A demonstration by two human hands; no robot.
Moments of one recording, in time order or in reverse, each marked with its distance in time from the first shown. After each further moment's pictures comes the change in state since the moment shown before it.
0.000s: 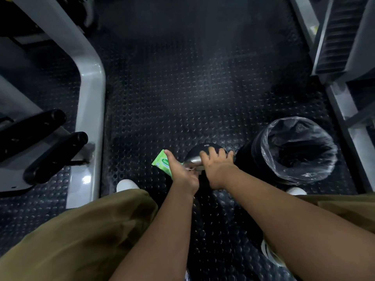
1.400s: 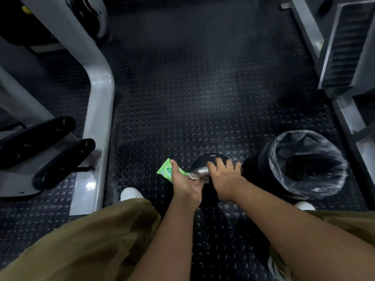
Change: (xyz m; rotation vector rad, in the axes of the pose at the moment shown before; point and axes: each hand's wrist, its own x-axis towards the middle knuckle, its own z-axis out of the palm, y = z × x) left_hand -0.001 0.013 -0.018 0.069 -0.100 0.001; right_hand 0.004 0.000 0.002 -0.033 -0.015 0.010
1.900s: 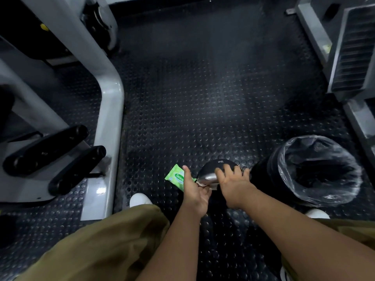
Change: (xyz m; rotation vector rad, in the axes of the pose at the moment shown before) left_hand 0.005 -0.003 -0.008 0.255 -0.035 -0.042; right_hand -0.001 0.000 -0.001 -0.018 0.005 0.005
